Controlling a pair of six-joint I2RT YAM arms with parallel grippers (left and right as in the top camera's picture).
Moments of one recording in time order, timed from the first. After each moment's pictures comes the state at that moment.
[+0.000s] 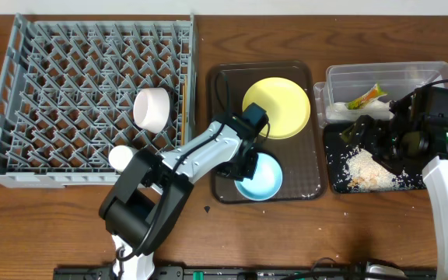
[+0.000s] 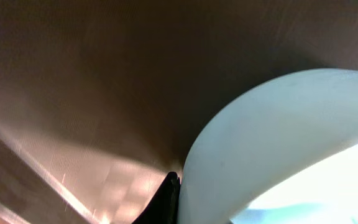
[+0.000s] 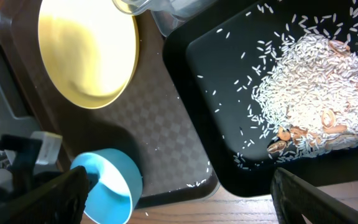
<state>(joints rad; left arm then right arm) -0.67 1.95 1.28 -0.93 0.17 -0.40 -0.16 1.32 1.10 -1.01 -0.34 0.39</state>
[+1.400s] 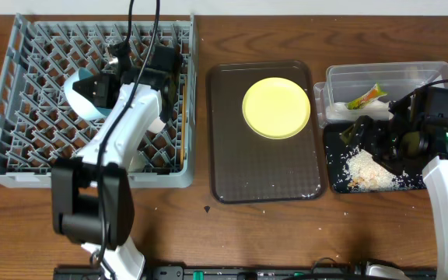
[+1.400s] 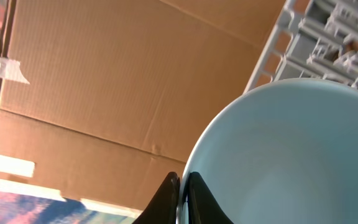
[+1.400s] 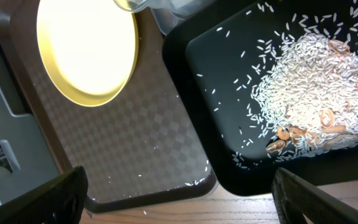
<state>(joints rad) -0.20 1.86 1.43 -1.01 -1.50 -0.28 -0.16 1.32 1.10 -1.02 -0.34 0.38</state>
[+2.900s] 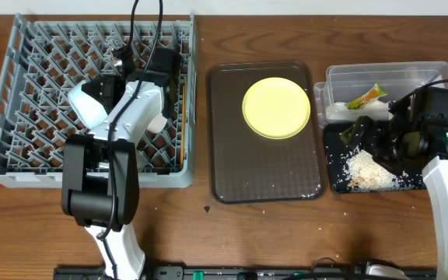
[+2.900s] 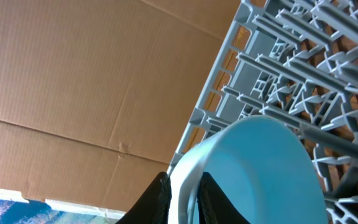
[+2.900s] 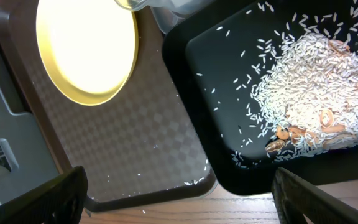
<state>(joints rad) -0.17 1.98 1.41 -0.77 -1.42 -0.22 -0.16 1.32 1.10 -1.02 -0.34 0.37</state>
